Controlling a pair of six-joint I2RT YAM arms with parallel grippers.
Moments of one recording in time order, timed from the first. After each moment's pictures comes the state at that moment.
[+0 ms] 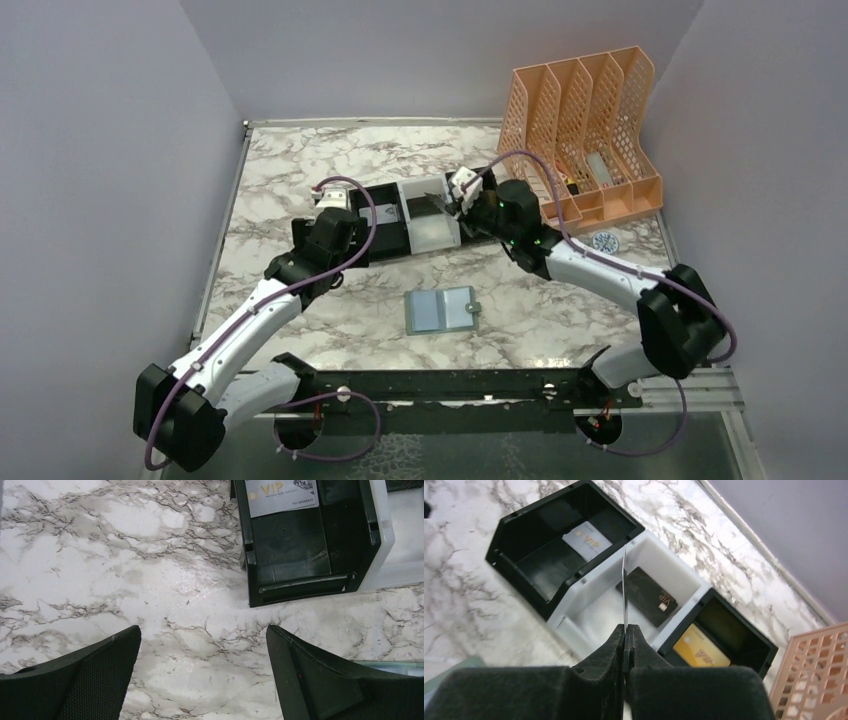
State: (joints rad) left arm -0.52 1.01 0.77 -0.54 -0.47 -0.35; right arm 0.65 1.42 0.83 0.35 -0.21 -0.32
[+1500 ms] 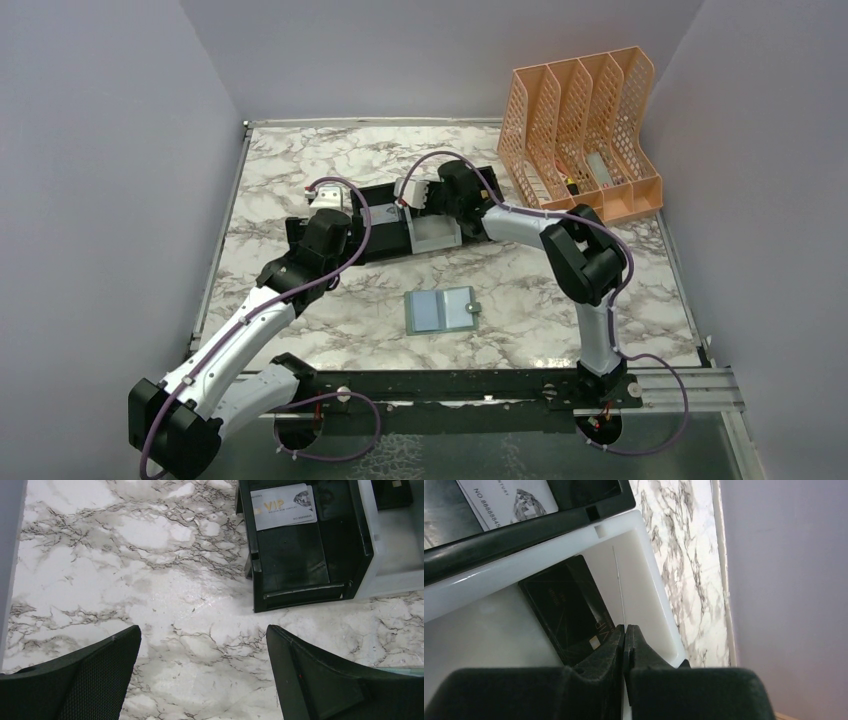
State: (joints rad) left arm -0.52 0.94 0.77 -0.53 -0.50 -0.33; right arm 0.66 2.06 1.34 0.23 -0.06 -0.96
